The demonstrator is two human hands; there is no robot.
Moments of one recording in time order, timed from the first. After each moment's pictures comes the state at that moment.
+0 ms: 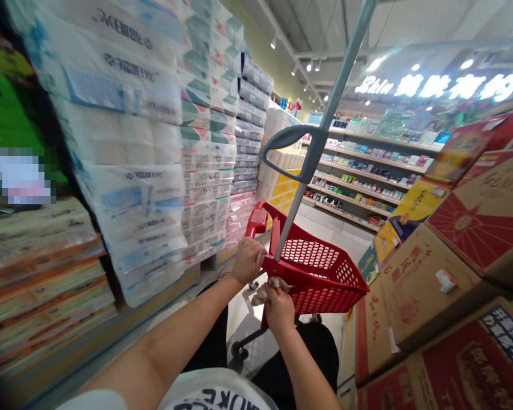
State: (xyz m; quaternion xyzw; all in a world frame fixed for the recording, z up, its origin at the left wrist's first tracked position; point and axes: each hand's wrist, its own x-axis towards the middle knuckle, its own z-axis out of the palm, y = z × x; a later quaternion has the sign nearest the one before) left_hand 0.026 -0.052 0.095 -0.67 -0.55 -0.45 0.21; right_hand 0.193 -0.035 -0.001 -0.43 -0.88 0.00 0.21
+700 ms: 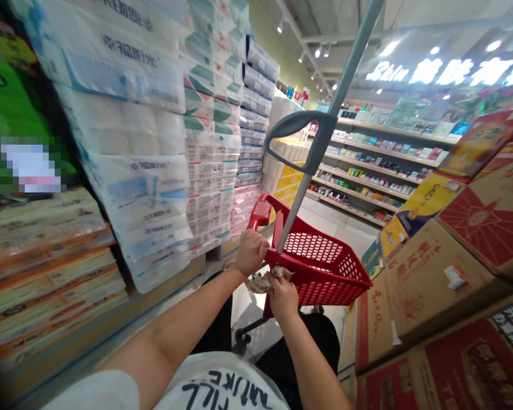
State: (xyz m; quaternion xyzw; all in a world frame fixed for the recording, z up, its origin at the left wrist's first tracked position) left_hand 0.025 -0.056 0.097 -0.66 -0.56 -0.44 0.21; right_hand 0.193 -0.038 0.008 -0.41 -0.89 -0.02 0.20
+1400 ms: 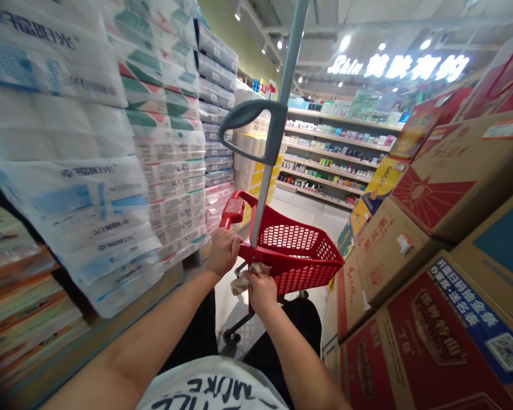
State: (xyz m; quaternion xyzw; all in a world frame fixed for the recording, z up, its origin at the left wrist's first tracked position) left_hand 0.022 -0.051 0.095 -0.67 -0.55 -0.45 0.23; right_hand 0.189 -0.039 0.017 -0.43 -0.88 0.02 0.20
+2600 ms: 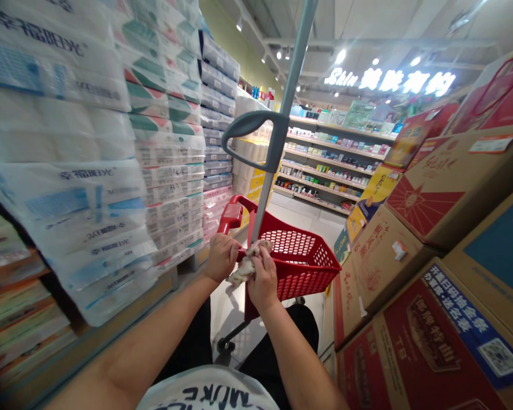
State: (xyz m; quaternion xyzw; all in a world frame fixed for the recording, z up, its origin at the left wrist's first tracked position) left_hand 0.020 -0.050 0.093 -0.66 -0.55 -0.46 0.22; right_hand 0.182 -0.030 0.055 -0.28 -0.80 -0.01 0.52
